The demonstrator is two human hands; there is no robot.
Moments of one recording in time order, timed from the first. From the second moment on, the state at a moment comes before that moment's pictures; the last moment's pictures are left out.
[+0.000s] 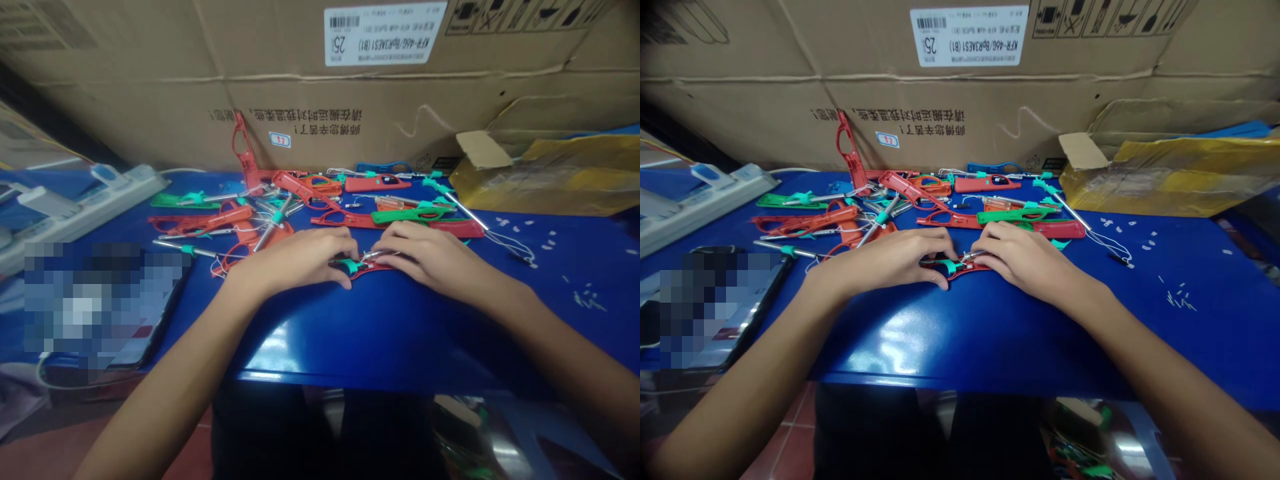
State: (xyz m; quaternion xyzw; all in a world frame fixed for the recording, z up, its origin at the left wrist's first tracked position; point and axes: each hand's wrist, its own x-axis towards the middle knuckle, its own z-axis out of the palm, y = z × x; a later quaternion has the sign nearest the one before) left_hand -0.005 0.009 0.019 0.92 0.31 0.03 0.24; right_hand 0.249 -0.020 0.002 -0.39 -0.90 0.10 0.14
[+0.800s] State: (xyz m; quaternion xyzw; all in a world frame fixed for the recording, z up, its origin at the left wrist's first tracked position) left_hand -0.006 0.012 0.016 0.94 0.27 0.04 0.21; right_hand 0.247 -0.020 -0.001 -0.32 -0.94 0.08 0.11
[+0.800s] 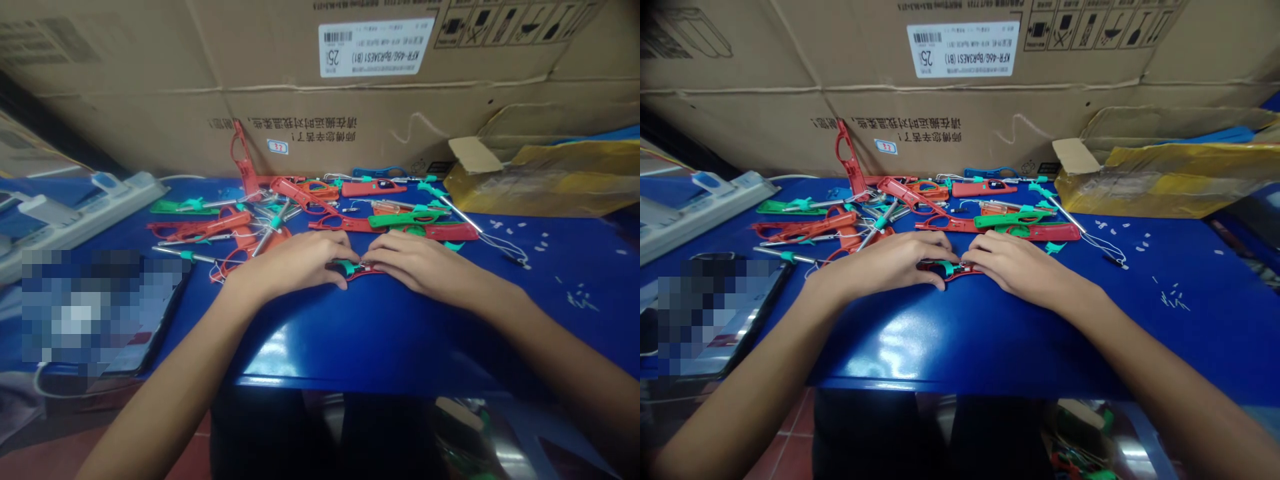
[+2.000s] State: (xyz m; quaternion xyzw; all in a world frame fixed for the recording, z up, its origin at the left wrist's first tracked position) left_hand -0.026 0.018 0.043 0.87 0.37 0.32 0.12; right_hand 0.262 -0.021 0.005 -0.33 -0.92 0.15 0.14
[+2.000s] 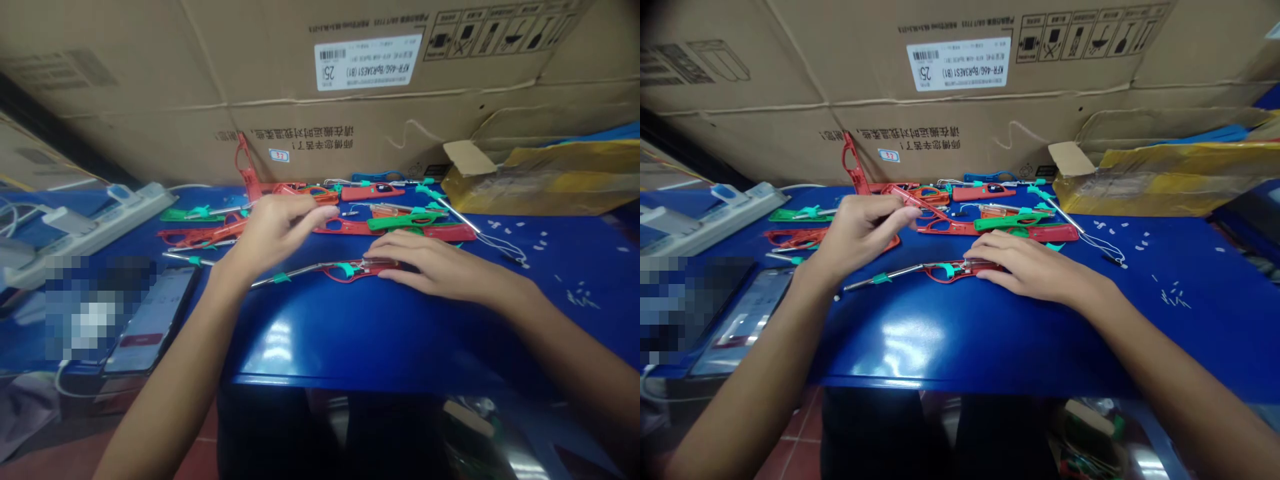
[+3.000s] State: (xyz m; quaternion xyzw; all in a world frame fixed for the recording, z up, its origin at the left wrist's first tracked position) left_hand -0.038 0.020 0.013 0.91 0.30 0.10 0.25; right_hand 0.272 -0.015 0.005 -0.35 -0.92 0.13 0.10
